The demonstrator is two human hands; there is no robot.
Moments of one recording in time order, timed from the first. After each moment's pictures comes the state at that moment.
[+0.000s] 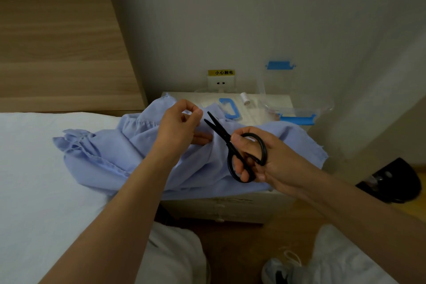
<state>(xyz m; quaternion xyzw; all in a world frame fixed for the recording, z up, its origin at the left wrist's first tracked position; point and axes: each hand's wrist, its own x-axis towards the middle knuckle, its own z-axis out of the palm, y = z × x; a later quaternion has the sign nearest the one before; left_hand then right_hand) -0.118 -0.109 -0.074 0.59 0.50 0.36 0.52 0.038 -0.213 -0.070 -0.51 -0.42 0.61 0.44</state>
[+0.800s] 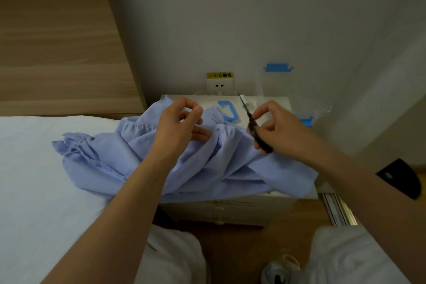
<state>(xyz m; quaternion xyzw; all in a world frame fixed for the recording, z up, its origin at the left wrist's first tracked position) -0.119 -0.105 -0.074 0.61 0.47 0.39 0.51 0.080 -0.184 -0.065 -0.67 -0.53 0.37 0.37</state>
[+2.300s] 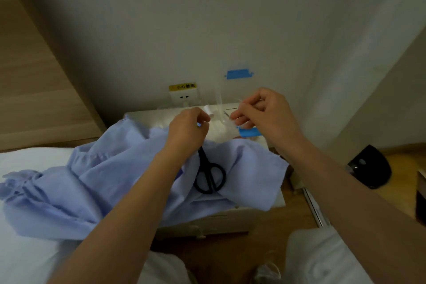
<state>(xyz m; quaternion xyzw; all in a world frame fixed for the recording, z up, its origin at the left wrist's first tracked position) -0.014 -0.068 -0.095 0.81 0.49 0.20 0.25 0.135 -0.169 -0.061 -0.65 -0.43 0.29 0.56</state>
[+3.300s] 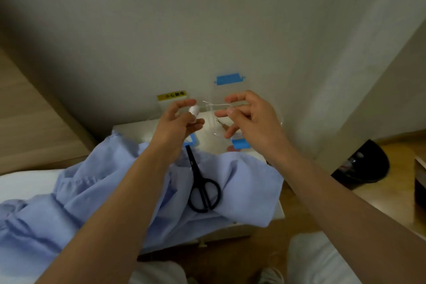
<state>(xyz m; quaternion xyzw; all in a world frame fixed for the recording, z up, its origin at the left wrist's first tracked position) 0.004 -0.042 -0.087 0.52 0.43 0.36 0.64 0.144 -0.153 -0.065 -0.64 -0.45 0.30 0.55</state>
